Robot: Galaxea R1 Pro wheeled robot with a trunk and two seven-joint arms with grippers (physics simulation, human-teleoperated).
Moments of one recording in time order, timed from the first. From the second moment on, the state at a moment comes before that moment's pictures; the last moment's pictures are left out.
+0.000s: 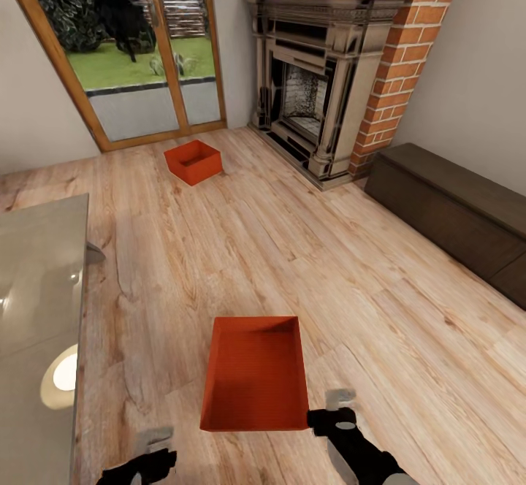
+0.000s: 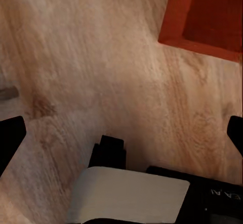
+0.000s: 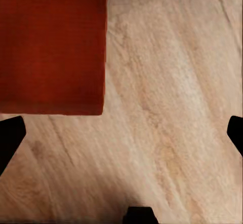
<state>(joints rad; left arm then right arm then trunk) -0.30 0.05 0.00 -0.60 0.26 0.29 0.09 -0.52 0.09 0.27 -0.36 -0.17 0.10 -0.22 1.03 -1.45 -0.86</state>
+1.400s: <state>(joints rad) -0.63 -0.03 -0.09 -0.60 0.16 0.30 0.13 -0.65 0.15 0.23 -0.33 -0.15 0.02 -0.27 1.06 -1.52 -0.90</state>
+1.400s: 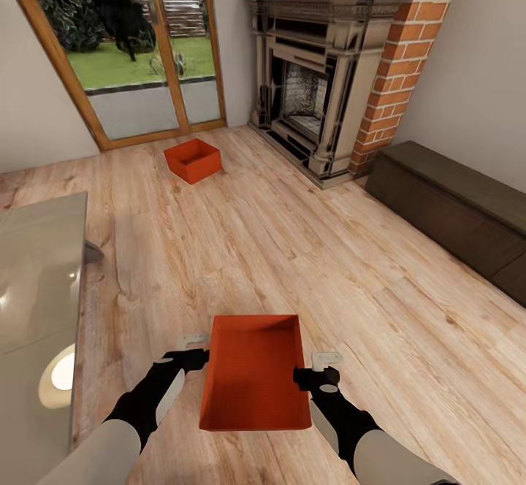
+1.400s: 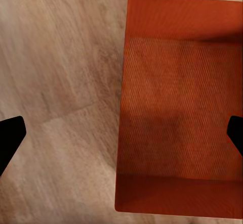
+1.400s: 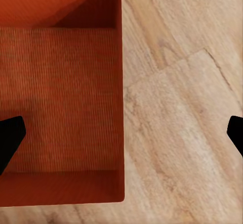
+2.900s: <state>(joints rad) -0.63 -0.03 -0.10 -0.49 0.15 0.30 0.13 -0.65 0.14 0.23 -0.33 -0.16 0.01 -0.26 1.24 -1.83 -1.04</state>
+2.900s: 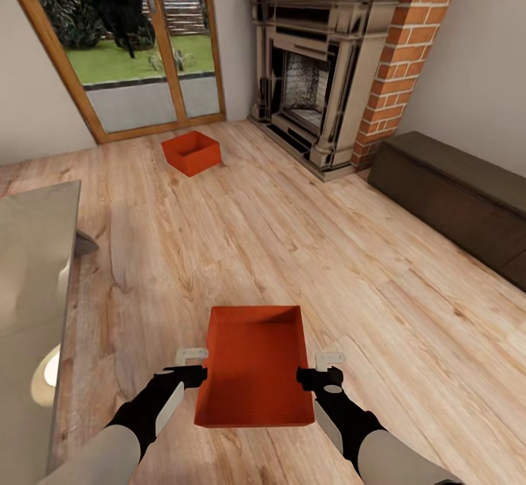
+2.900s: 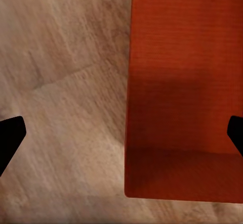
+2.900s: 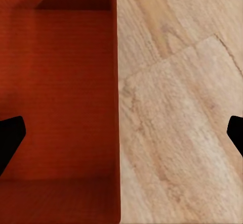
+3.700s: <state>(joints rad) -0.63 -0.03 -0.10 -0.49 0.15 0.30 0.13 -0.65 0.14 0.24 -0.33 -0.15 0.01 -0.26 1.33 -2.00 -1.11</state>
